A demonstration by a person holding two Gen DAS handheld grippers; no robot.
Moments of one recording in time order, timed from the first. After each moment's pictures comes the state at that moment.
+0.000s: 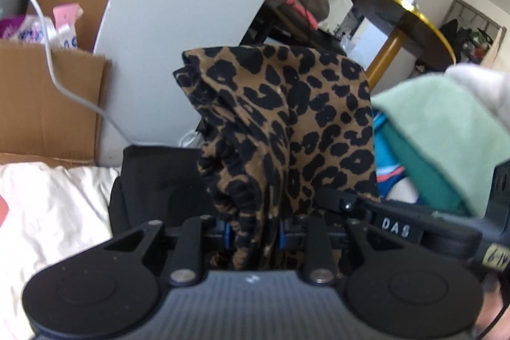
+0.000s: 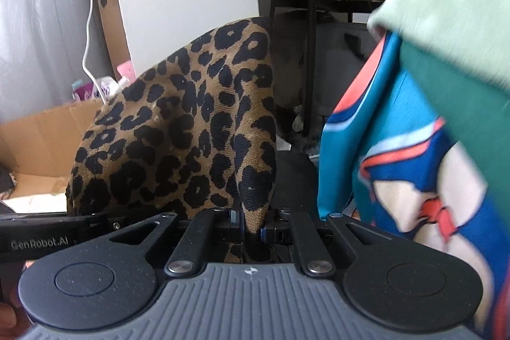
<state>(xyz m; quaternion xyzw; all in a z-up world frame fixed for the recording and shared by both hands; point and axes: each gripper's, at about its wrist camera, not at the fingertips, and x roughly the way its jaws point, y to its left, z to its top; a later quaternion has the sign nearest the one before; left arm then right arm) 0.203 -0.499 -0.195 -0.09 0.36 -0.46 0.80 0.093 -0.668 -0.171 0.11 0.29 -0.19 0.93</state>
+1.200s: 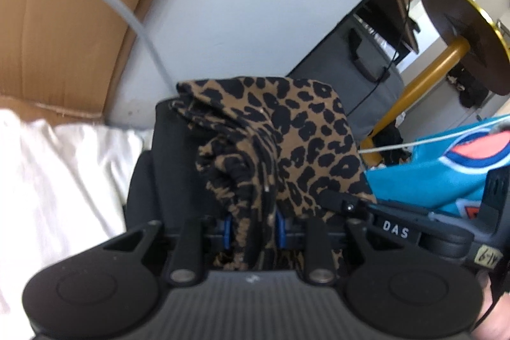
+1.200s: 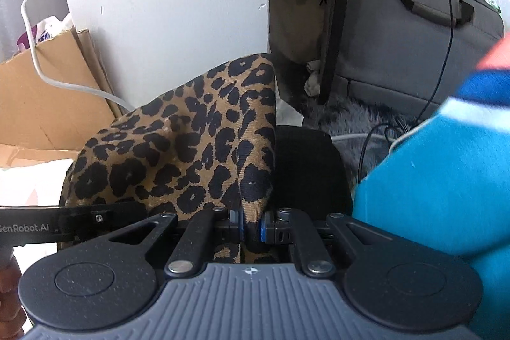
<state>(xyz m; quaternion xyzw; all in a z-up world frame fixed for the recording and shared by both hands) 0.335 -0.545 -0.312 -0.14 0.45 -0.43 0.77 0.230 -0.743 -0.272 0.09 0.38 -0.18 0.90</state>
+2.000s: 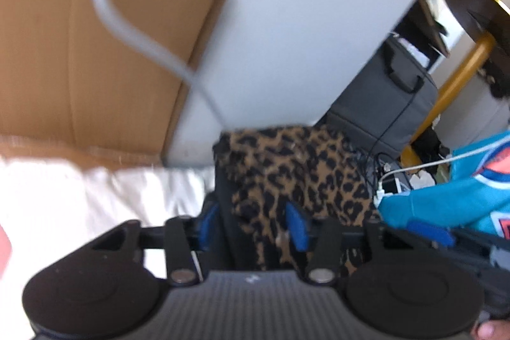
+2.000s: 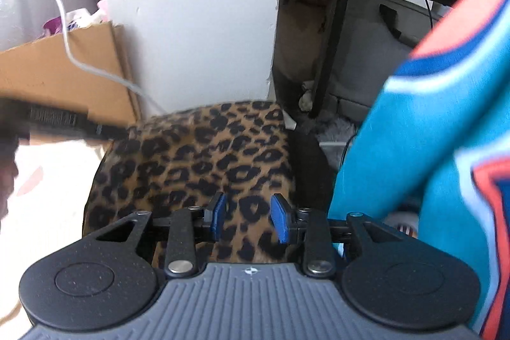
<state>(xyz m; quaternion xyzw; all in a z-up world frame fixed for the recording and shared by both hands) 0.352 -0.526 -0.277 -0.06 0.40 -0.39 0.83 0.172 -0.710 -0.265 0.03 0.35 -0.18 0.92</state>
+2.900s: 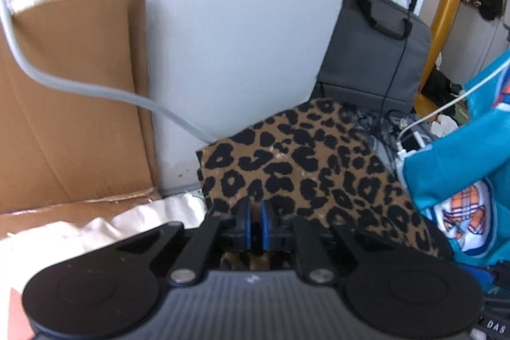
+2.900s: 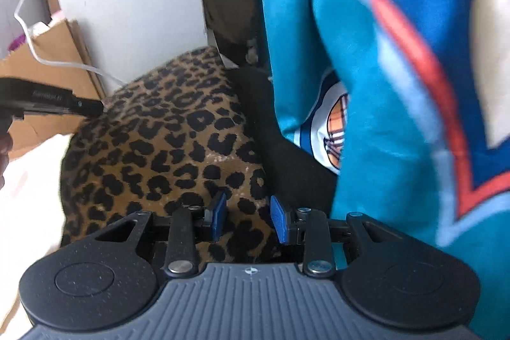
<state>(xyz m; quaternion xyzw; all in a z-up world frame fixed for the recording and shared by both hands) 0.330 -0.559 -0.279 0.07 0.36 -0.41 0.84 0.083 -0.703 -0.302 0.14 0.33 -0.26 0.90</state>
